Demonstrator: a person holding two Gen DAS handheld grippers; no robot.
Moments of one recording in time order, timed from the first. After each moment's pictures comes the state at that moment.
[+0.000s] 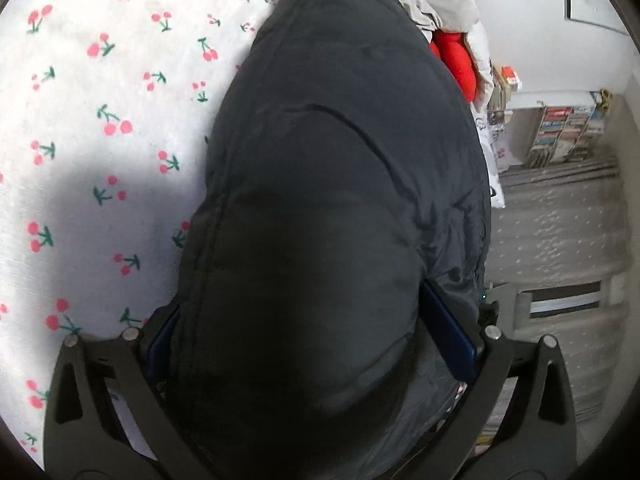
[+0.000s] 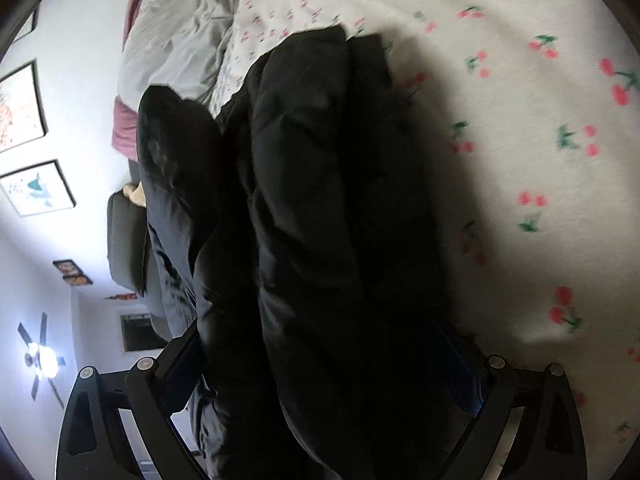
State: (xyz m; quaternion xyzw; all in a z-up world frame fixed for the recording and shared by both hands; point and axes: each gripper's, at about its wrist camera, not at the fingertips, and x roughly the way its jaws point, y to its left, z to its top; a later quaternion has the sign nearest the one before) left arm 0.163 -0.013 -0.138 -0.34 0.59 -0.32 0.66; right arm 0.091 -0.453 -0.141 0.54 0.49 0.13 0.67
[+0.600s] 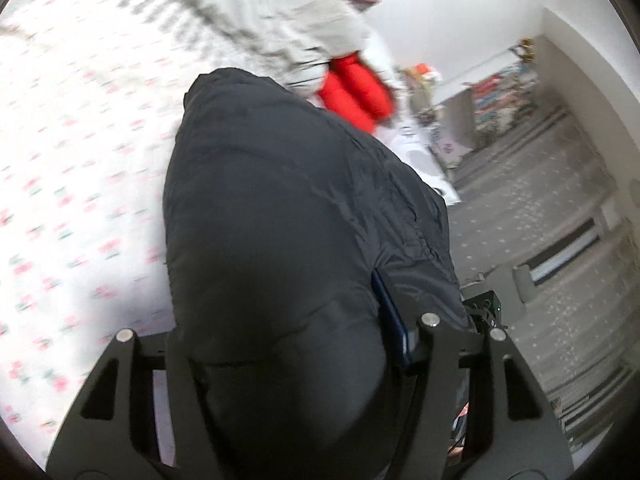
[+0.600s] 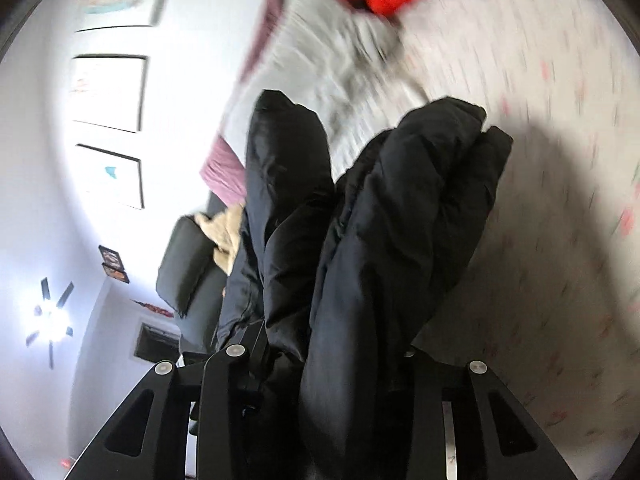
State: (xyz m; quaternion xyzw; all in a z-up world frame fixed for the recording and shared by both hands) left arm 0.160 -0.084 -0.016 -0.29 0.43 -0.40 0.75; right arm 0.047 -0.493 -0.015 0.50 0.30 0.16 0.80
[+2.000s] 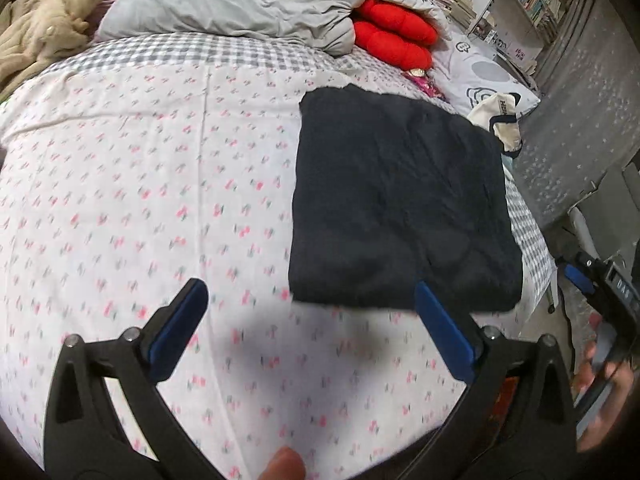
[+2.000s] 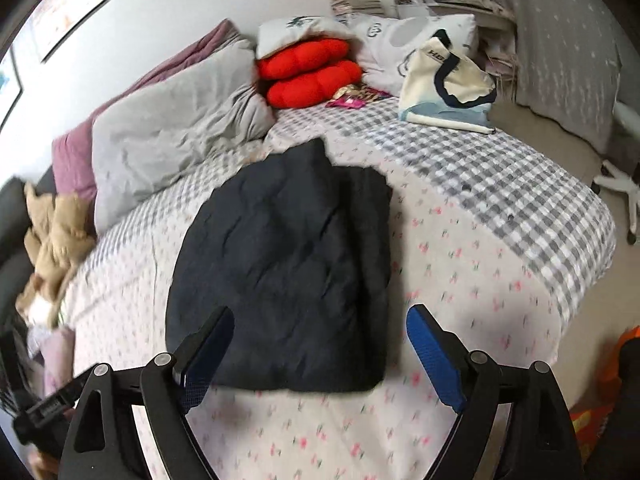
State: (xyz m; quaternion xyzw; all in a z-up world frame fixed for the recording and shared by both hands) left arm 0.085 -0.121 0.015 -0.03 0.48 -0.27 0.83; right arm -0.079 -0.457 0.078 0.22 0.38 -0.21 0.88
